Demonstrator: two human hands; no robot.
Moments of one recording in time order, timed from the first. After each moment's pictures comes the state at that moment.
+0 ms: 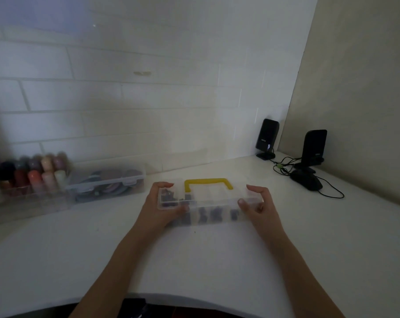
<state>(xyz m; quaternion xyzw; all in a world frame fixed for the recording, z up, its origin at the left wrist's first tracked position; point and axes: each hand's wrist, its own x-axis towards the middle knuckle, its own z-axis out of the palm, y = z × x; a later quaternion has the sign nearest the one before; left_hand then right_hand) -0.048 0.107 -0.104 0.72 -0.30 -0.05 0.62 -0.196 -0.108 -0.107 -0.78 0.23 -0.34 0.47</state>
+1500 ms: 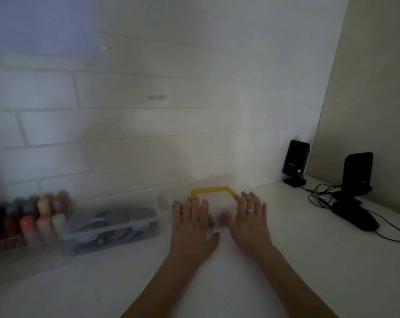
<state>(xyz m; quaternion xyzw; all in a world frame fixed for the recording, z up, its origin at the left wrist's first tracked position) 0.044 0.024 -0.132 0.83 -0.41 0.34 0.15 -0.036 -0.114 -0.115 -0.91 0.22 -0.34 0.09</state>
